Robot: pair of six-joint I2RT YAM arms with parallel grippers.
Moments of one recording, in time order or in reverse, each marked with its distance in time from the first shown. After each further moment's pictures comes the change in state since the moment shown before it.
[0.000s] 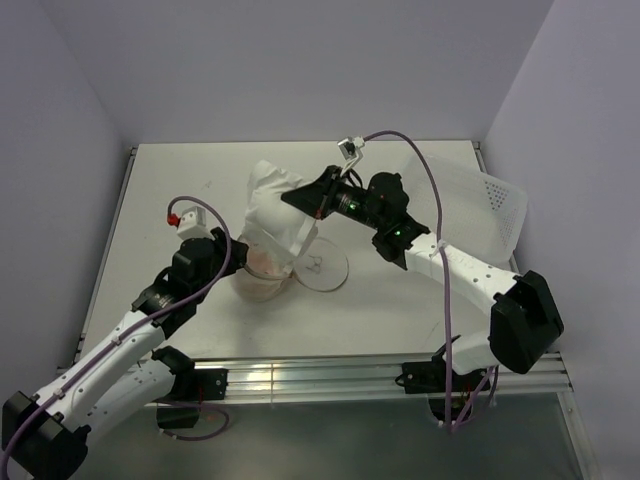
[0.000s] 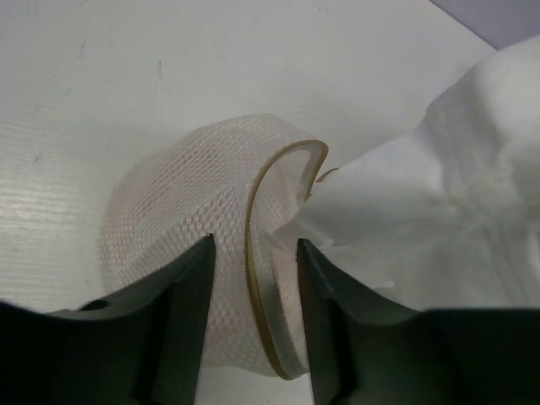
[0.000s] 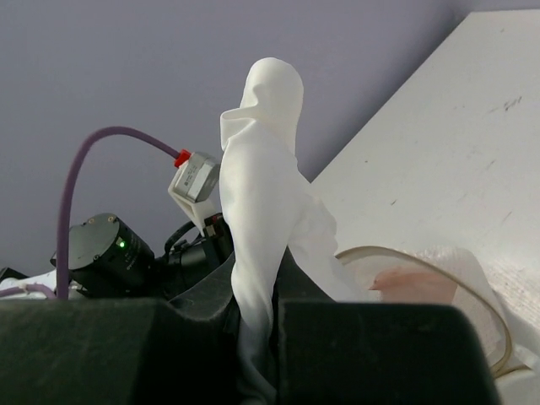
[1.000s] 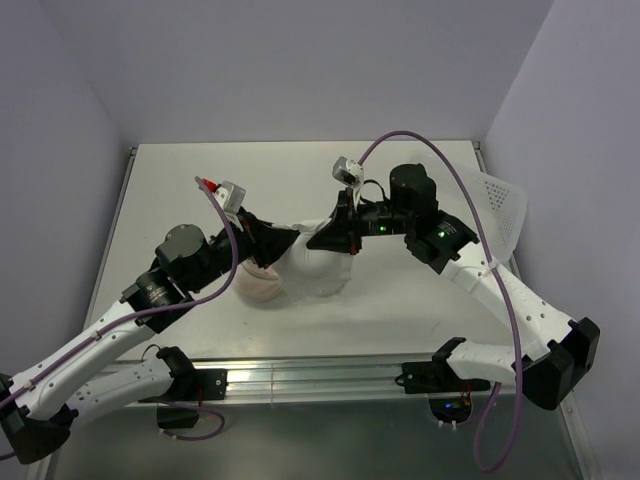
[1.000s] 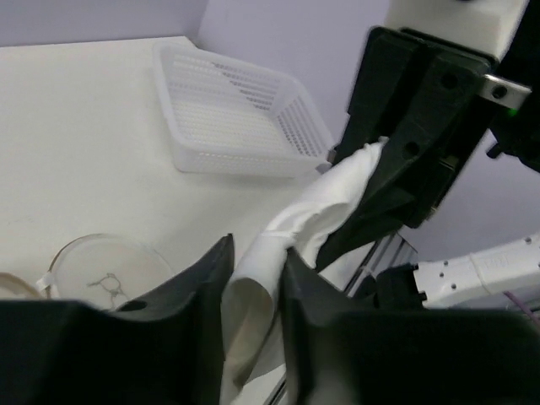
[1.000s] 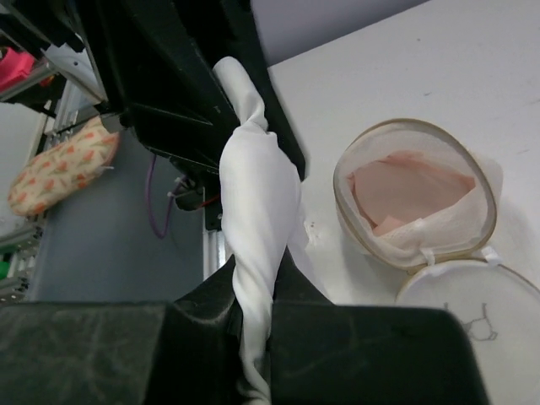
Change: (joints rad) left arm -0.254 0.067 0.298 0.209 0.420 0.256; right arm -0.021 -0.230 0.130 -0.719 -0.415 -0.630
